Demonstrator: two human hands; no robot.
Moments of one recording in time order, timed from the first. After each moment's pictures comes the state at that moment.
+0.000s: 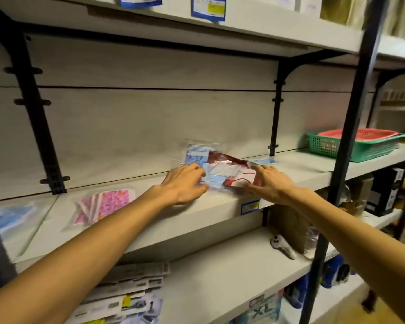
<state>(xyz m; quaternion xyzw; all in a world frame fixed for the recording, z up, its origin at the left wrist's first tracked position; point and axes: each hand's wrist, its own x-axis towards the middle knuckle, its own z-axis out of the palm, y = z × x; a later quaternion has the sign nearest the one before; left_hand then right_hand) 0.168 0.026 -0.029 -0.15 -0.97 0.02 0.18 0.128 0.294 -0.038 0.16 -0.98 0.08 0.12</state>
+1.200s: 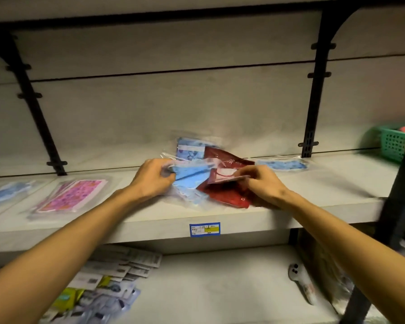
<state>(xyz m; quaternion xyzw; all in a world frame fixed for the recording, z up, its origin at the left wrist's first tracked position) 0.090 0.078 -0.052 0.09 -0.94 -0.16 0.29 -0.056 0.352 -0.078 0.36 -0.78 0.50 -0.05</state>
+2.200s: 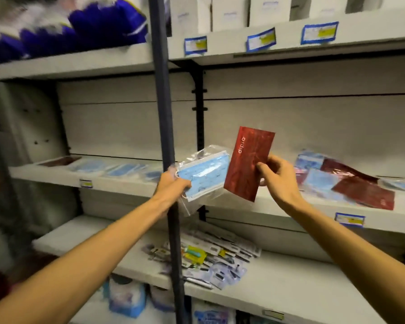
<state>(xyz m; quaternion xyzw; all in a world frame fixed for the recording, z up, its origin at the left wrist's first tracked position) 0.457 -0.030 -0.031 0.31 -0.73 -0.47 0.39 0.268 0.155 -0.027 0.44 -0.60 0.67 0.01</state>
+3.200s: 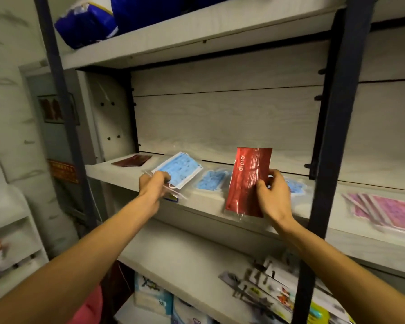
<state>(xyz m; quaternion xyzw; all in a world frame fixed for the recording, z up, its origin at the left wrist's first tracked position) 0.628 -0.385 -0.044 0.43 -0.48 -0.55 0.53 0.401 -0.236 -0.077 0.40 -0.66 0.64 -0.02</state>
